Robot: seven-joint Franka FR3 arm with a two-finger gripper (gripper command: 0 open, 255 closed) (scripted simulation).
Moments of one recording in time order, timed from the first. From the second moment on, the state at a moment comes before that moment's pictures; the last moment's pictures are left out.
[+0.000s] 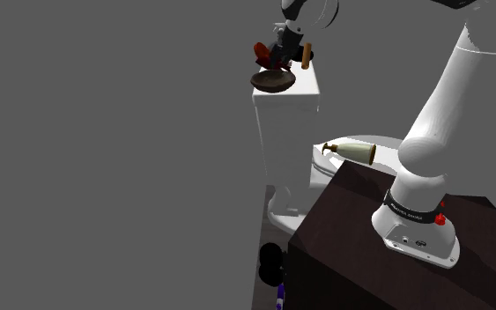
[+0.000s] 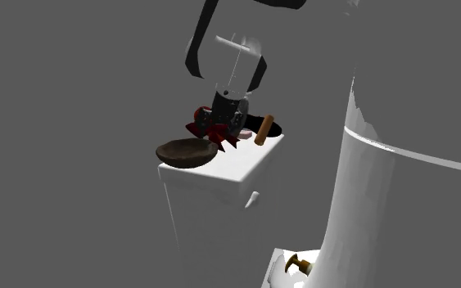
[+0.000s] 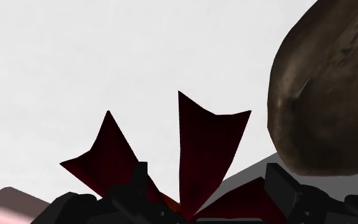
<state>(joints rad) -0.28 -0.01 -0.16 -1.98 0.37 2.34 -0.53</state>
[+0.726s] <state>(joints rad) -0.29 -0.02 -0.17 -1.99 0.36 2.35 -0.52</state>
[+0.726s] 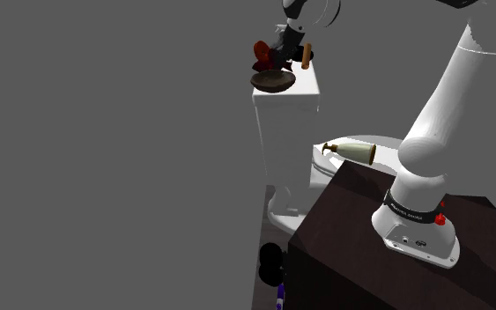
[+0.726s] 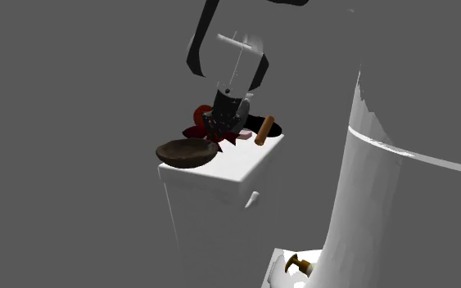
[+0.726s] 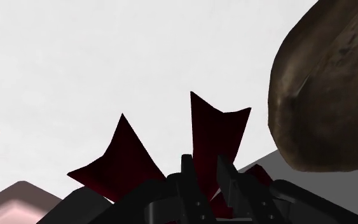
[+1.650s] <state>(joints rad) -0.28 -0.02 -0.17 -1.89 0.33 2.24 -0.48</state>
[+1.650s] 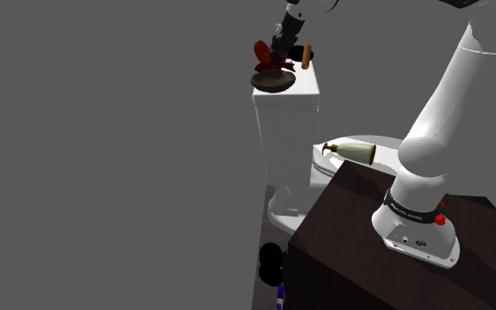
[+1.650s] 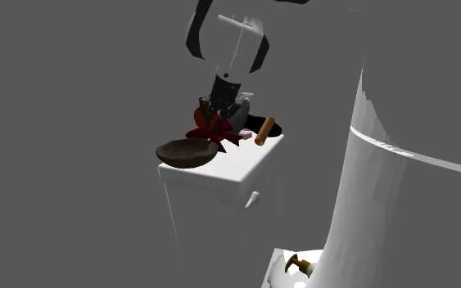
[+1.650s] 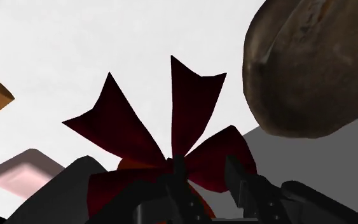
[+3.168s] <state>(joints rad) -0.31 0.03 -0.20 -1.91 0.41 2.24 -0.51</state>
